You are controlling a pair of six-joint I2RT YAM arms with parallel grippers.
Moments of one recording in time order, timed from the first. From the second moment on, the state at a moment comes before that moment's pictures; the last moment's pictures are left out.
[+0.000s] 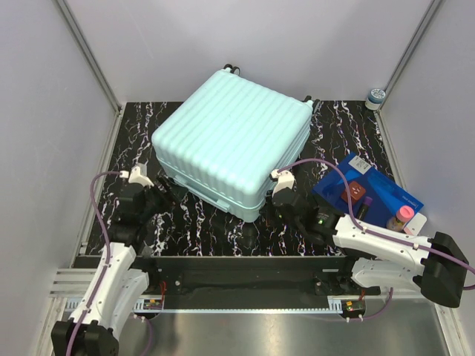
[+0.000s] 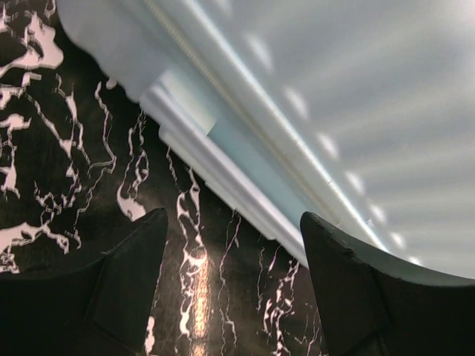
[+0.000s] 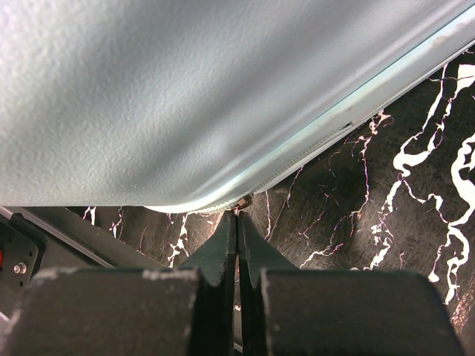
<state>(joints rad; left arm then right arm) -0.09 0.64 0.41 -0.23 0.22 -0.67 1.01 1.10 0.69 -0.22 0.29 0.63</state>
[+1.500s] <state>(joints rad) -0.22 1.13 0.38 0.22 0.14 -0.96 1.10 1.06 0.62 -0.12 0.37 0.64</state>
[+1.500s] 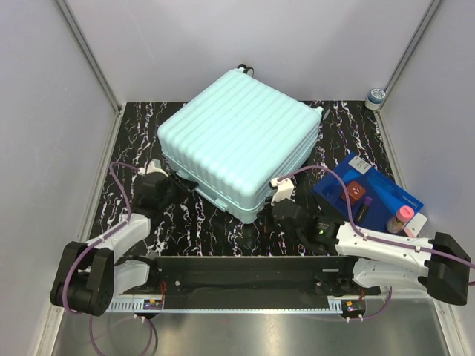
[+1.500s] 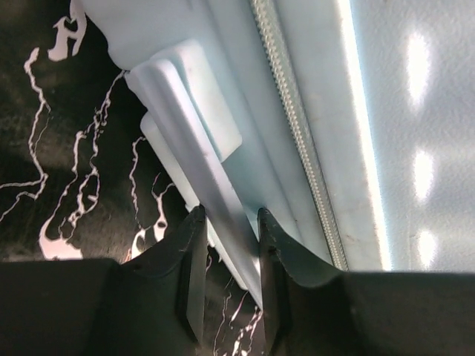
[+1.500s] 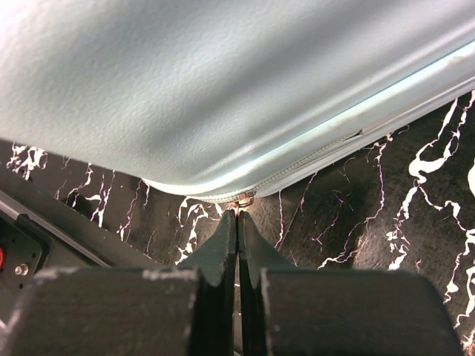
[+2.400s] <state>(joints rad) -0.30 1.04 0.37 0.15 -0.11 -1.00 1.37 1.26 0.74 -0.10 0.61 0.59</state>
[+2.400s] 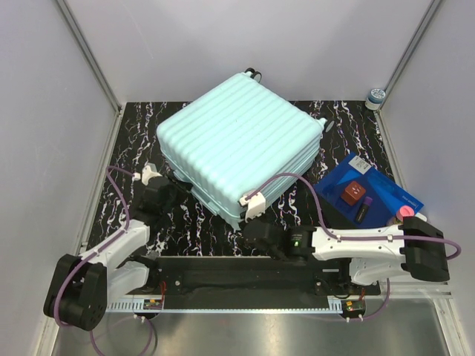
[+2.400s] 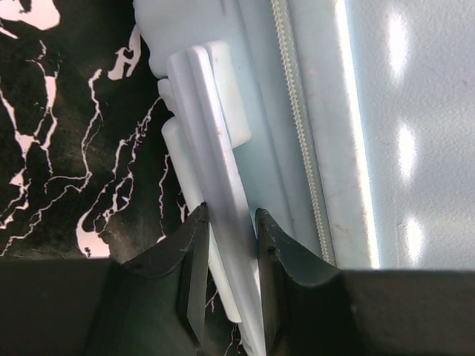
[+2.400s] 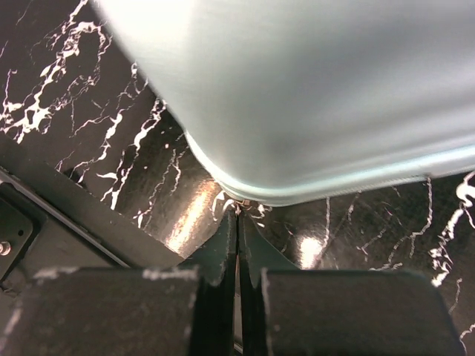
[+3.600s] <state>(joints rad) -0.35 0.92 0.27 0.22 -0.29 -0.99 1.40 1.68 1.13 -0.08 0.65 0.43</state>
